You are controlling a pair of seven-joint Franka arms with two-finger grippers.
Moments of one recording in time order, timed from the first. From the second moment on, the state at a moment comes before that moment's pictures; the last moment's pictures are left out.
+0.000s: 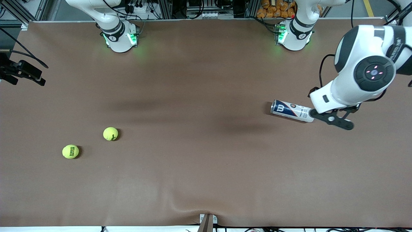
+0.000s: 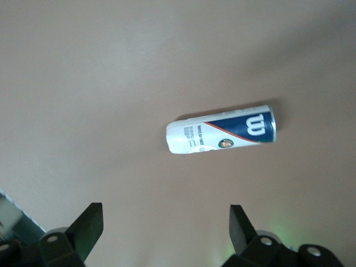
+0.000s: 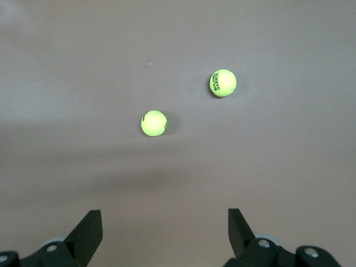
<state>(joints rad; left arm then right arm) -0.20 0.28 -0.11 -1.50 0.23 1.49 0.25 0.02 -0.08 -0.10 -1.66 0.02 1.60 -0.01</state>
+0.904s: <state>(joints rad) -0.58 0.60 -0.17 -1.57 0.52 1.60 0.35 -0.08 -0.06 -0.11 -1.68 0.02 1.58 -0.01</state>
